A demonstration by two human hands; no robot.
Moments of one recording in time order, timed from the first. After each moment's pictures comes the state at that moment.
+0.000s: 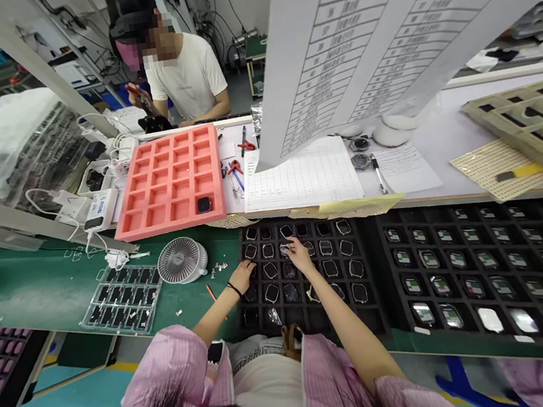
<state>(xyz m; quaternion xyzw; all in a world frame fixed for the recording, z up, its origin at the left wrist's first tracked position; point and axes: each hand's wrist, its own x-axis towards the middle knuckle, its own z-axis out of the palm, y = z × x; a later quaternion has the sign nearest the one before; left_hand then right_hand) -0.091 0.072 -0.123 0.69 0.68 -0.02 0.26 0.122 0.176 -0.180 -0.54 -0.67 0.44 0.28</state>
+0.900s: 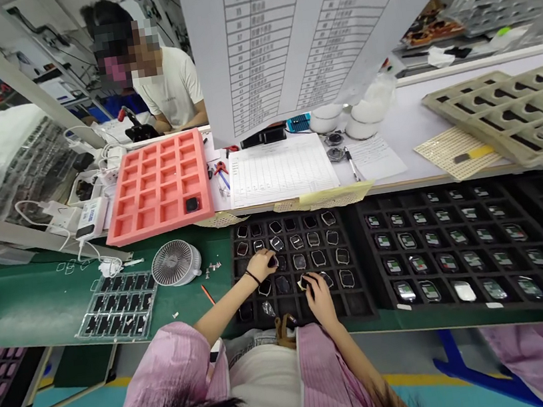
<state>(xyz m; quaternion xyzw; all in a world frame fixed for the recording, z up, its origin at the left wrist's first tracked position) -0.012 0.110 -0.113 0.74 0.62 -0.02 0.25 0.209 0.025 -0.186 -0.54 -0.71 0.27 0.35</state>
